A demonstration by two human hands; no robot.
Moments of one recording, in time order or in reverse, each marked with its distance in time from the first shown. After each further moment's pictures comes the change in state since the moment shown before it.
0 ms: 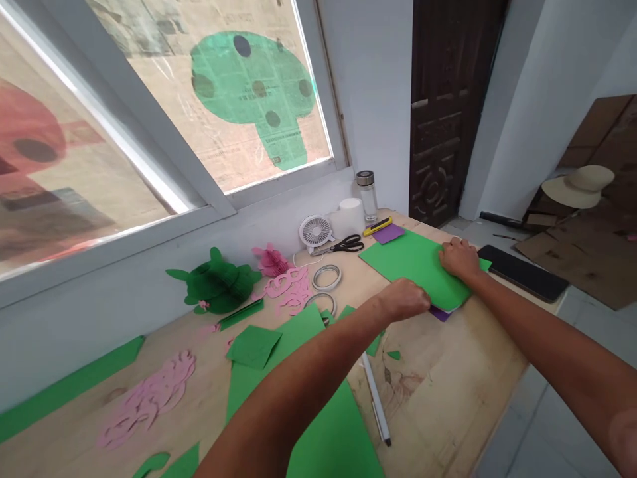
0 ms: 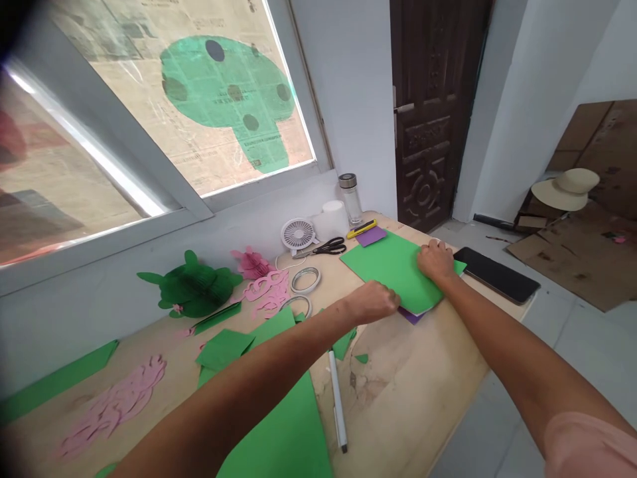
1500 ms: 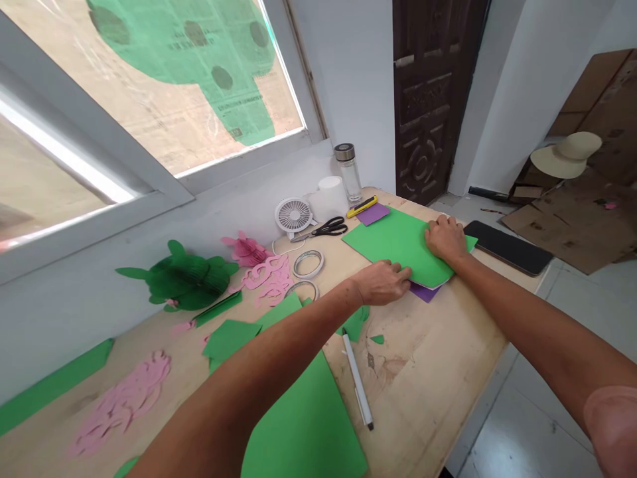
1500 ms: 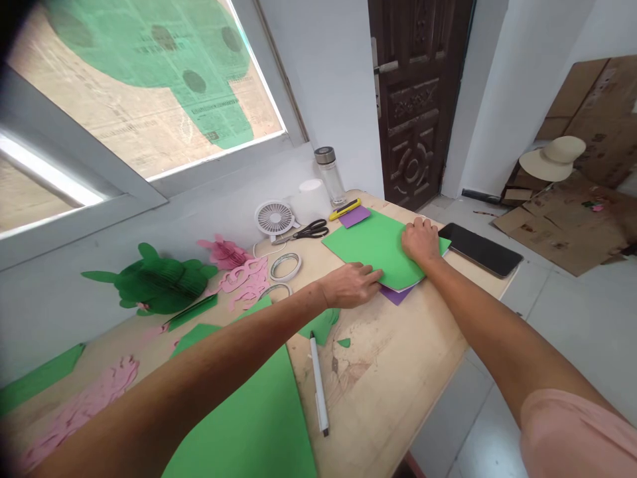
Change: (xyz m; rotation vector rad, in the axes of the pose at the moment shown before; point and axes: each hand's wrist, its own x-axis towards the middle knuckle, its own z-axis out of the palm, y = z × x) left_hand -0.010 -0.016 0.014 0.112 0.073 0.178; right_hand -0.009 -0.004 0.001 0.042 0.072 -0.001
